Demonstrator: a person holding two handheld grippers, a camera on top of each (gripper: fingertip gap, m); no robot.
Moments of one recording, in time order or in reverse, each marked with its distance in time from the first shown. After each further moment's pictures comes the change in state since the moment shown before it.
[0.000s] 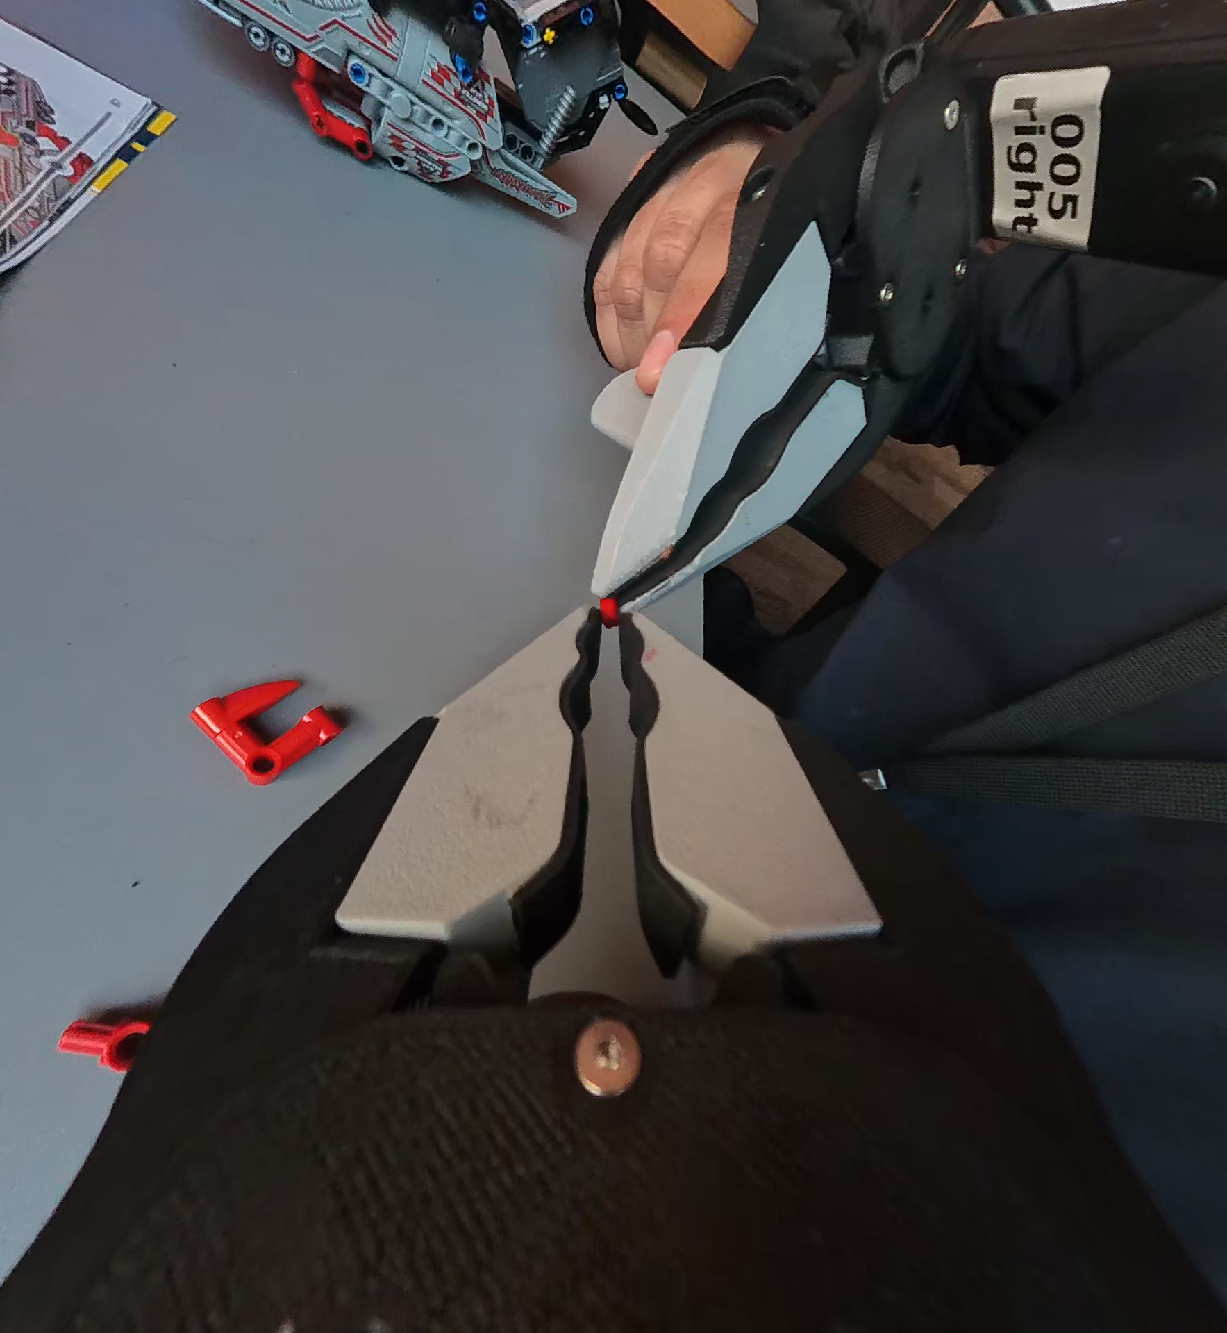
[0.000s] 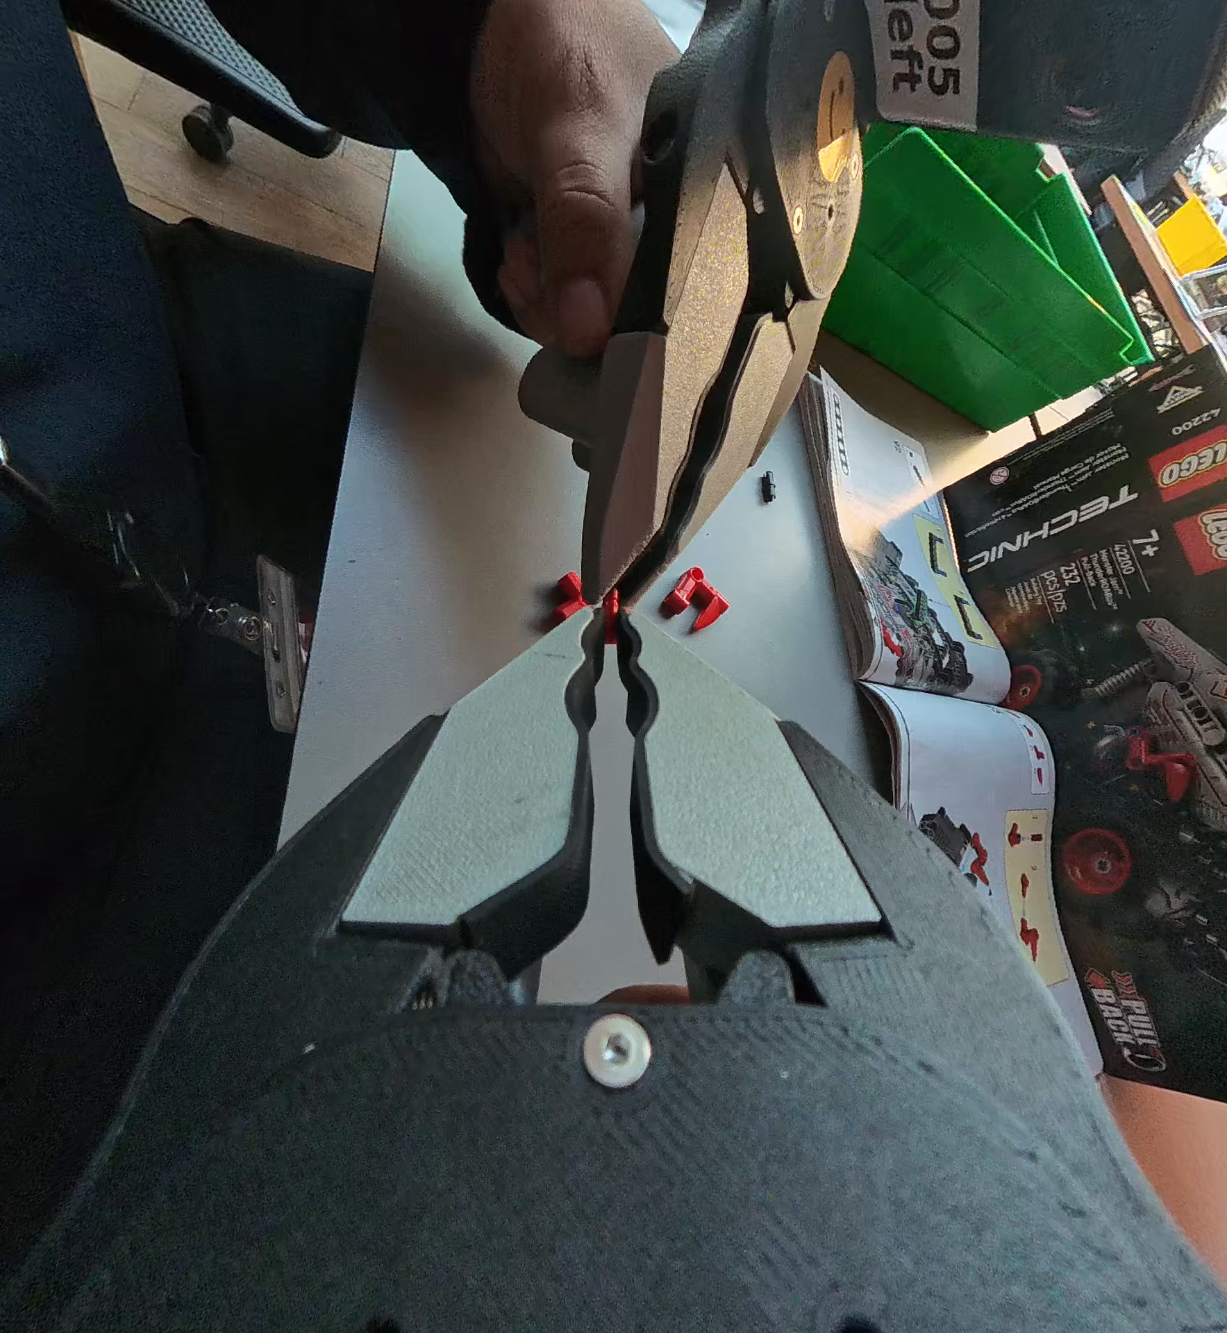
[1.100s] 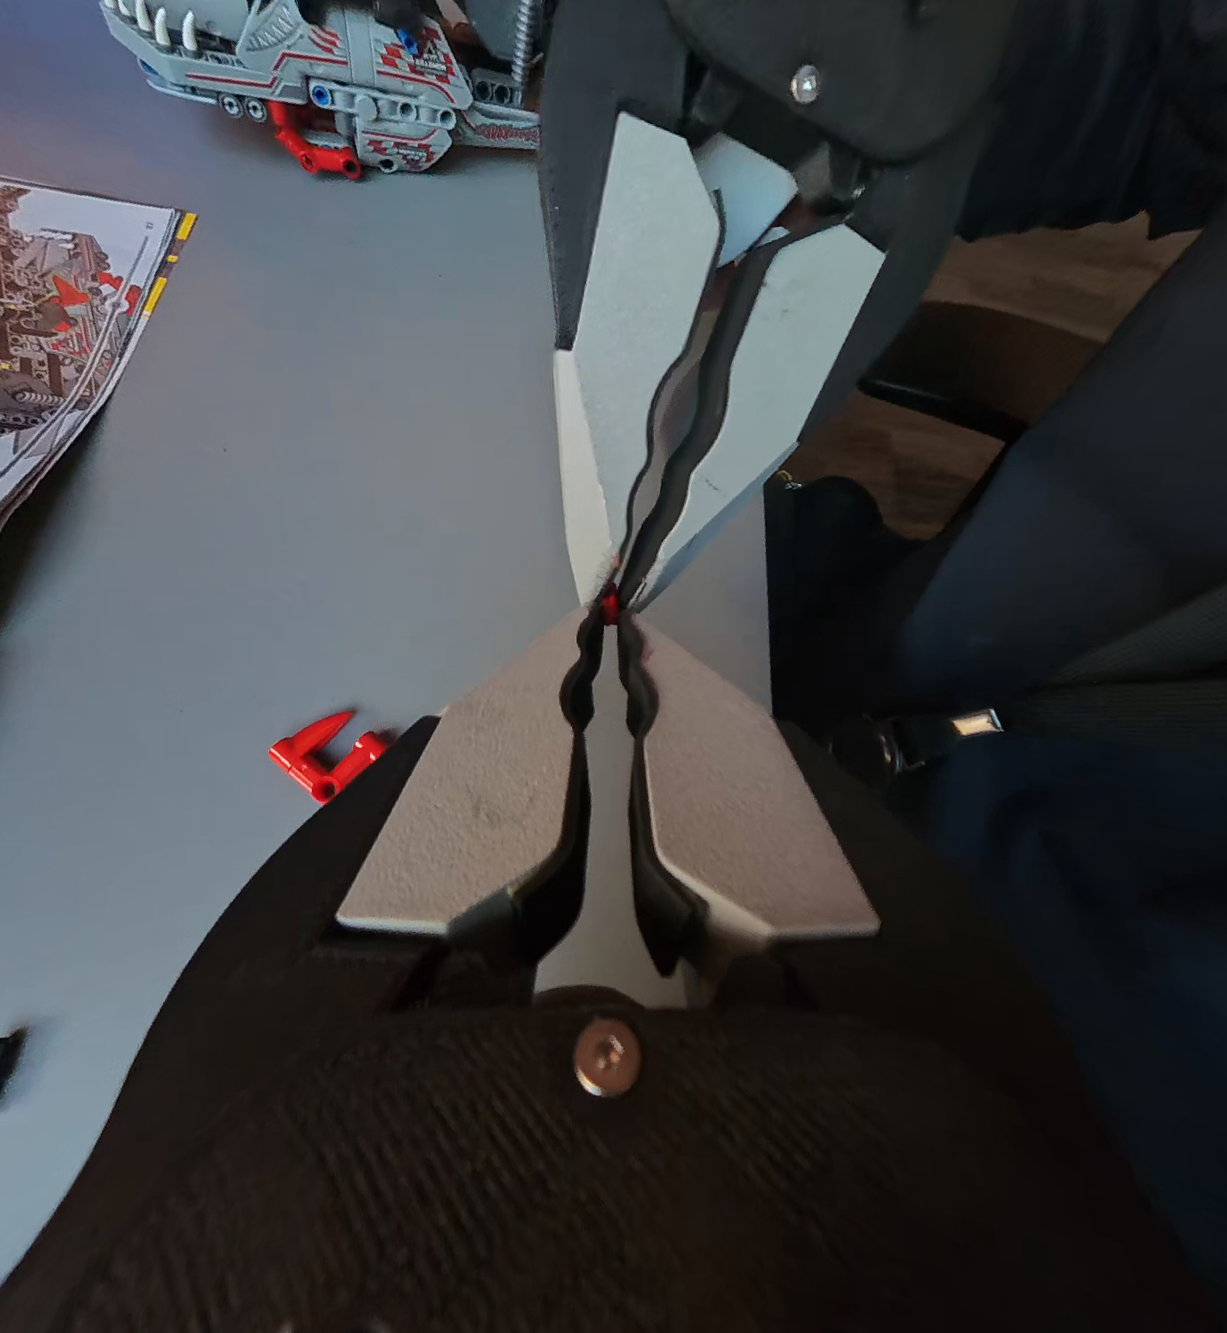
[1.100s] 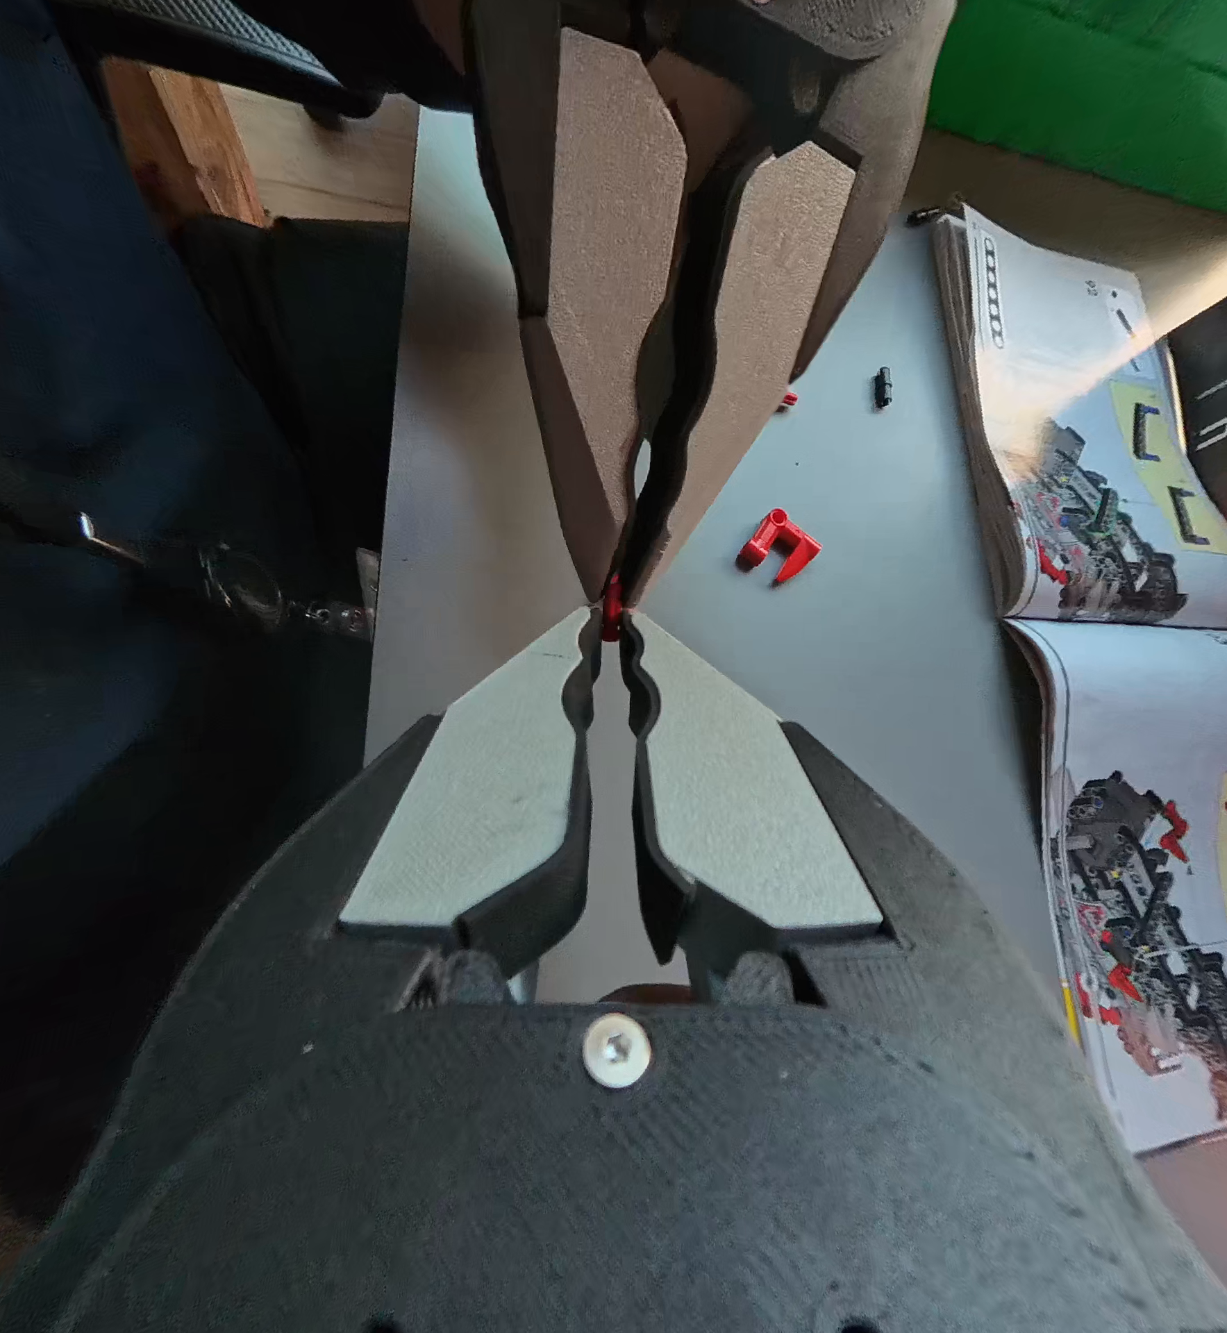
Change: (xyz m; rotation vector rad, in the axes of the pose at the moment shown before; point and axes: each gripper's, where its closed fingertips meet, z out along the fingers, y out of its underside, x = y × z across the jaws) left arm -0.001 0.007 0.004 -0.113 -0.168 0.304; right arm -0.011 0.009 0.005 -0.142 -0.203 0.211
